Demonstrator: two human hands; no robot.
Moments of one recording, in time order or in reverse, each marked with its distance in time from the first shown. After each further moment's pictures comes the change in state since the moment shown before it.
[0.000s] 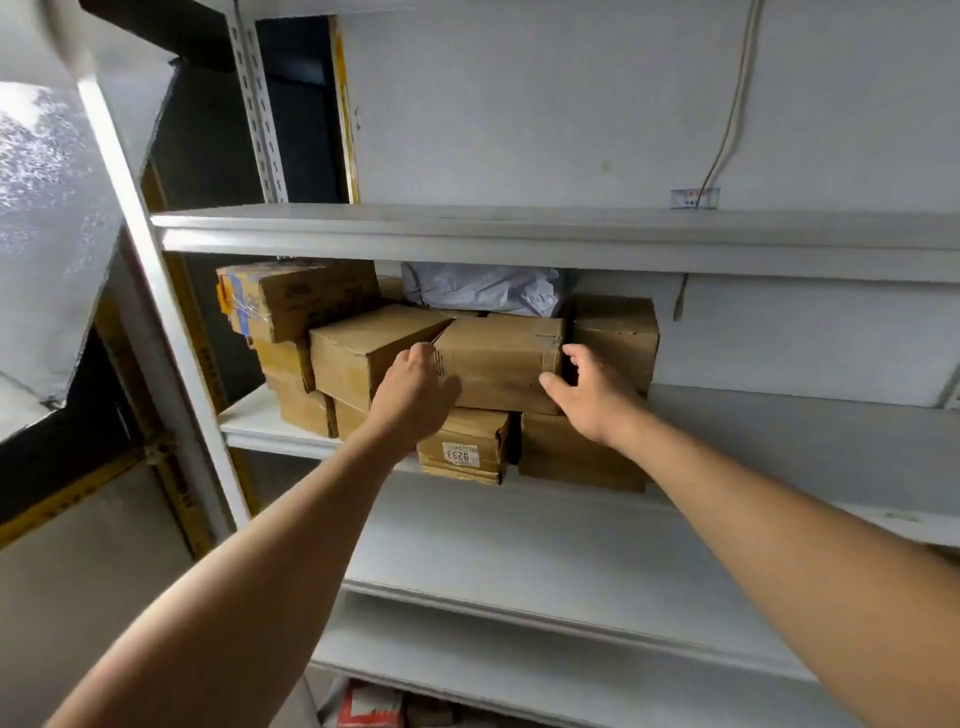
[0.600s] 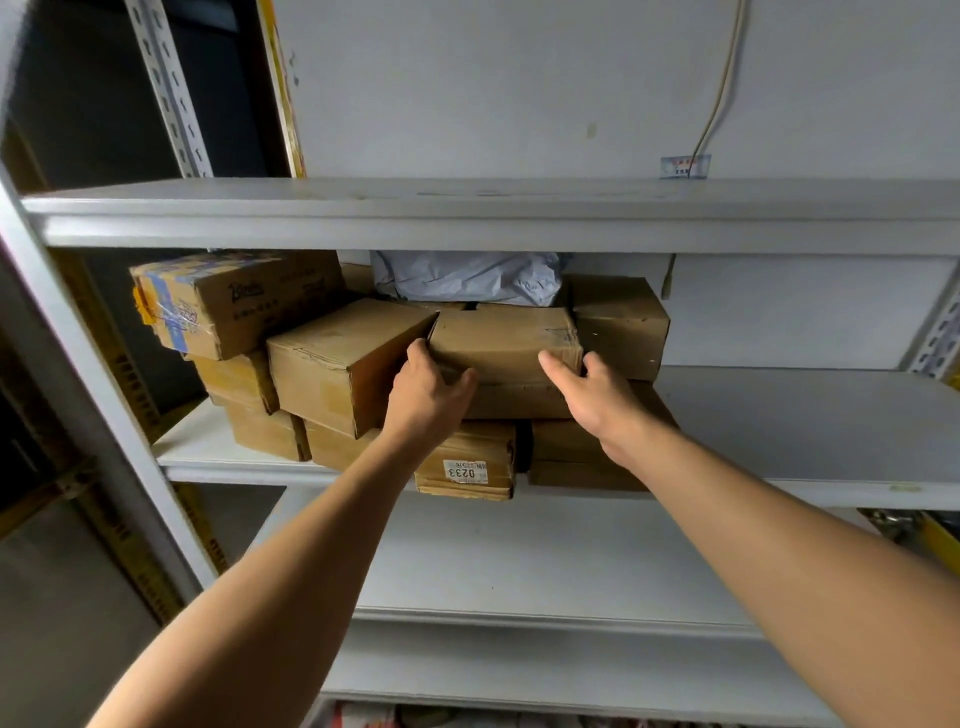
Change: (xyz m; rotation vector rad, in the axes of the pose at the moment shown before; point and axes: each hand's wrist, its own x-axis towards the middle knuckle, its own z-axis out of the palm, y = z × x) left_hand 0.059 -0.035 0.040 -0.321 -0.118 -0.089; right_hand 0.052 0.011 0.050 0.334 0.112 0.293
